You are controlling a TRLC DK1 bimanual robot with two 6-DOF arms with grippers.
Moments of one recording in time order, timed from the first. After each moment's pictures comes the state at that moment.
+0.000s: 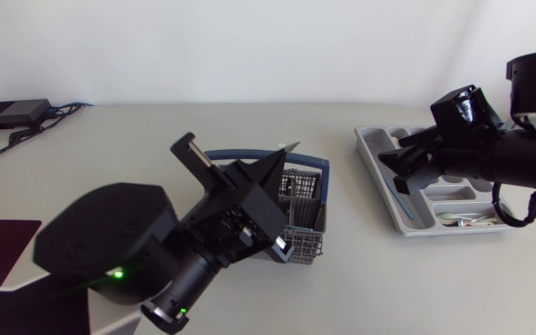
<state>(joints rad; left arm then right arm) -1.07 1.40 0.57 0.92 -0.50 0.82 0.16 1.10 0.80 -0.28 -0.23 -0.39</state>
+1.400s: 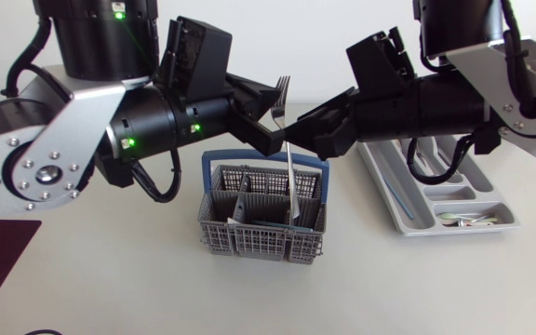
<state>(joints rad) -0.71 1.37 1.01 0.17 0.07 0.10 0.49 1.33 1.08 -0.28 -0.46 -0.13</state>
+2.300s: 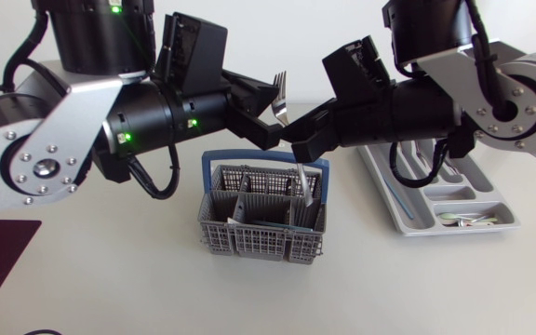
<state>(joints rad) -0.70 1.37 1.02 0.16 0.09 0.08 0.56 1.37 1.10 -0.28 -0.34 -0.10</state>
